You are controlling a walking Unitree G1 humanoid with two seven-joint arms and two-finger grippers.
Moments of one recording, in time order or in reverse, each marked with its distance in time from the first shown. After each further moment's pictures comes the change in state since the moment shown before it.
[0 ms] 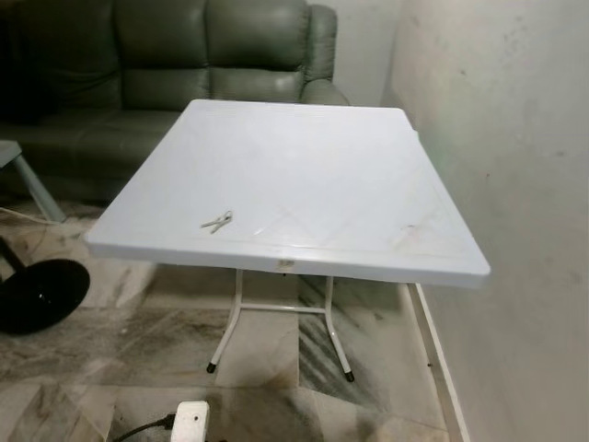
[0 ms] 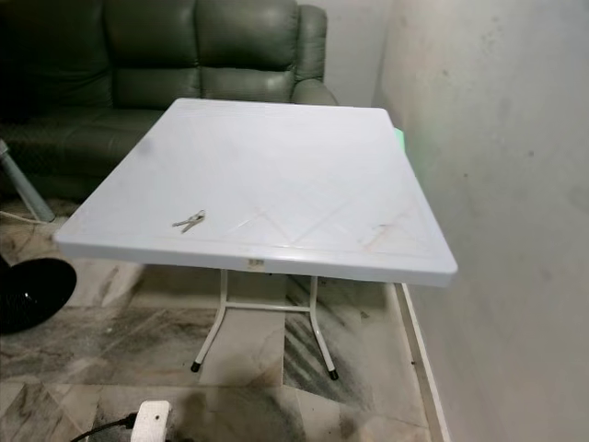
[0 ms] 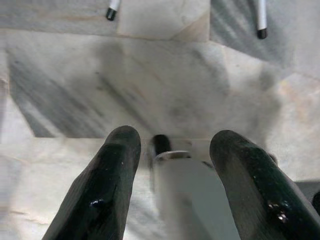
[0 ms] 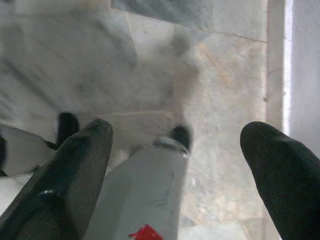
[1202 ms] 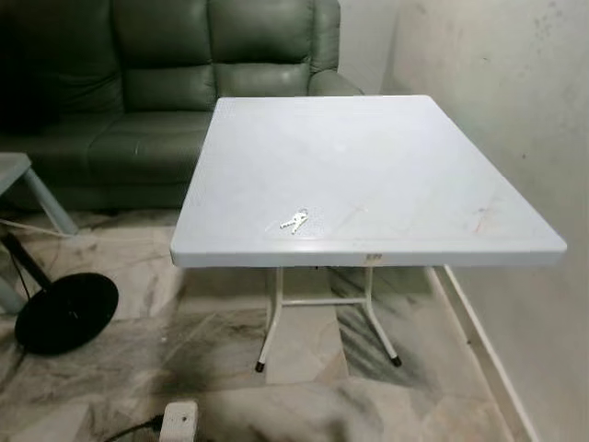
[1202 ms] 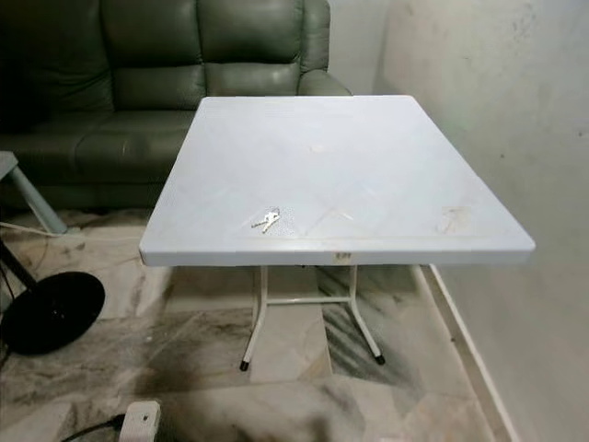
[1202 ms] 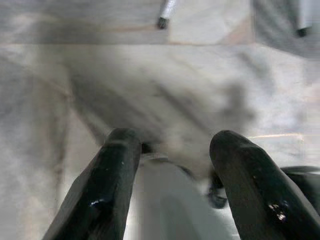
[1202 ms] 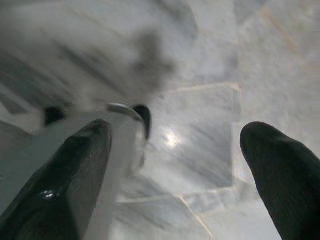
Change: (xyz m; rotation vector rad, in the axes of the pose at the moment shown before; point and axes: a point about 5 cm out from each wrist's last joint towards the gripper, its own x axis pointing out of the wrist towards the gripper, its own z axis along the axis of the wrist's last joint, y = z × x) left arm 0.003 -0.021 0.001 -0.033 -0.010 -0.045; right arm -0.006 -0.015 -0.014 0.001 0.039 -0.034
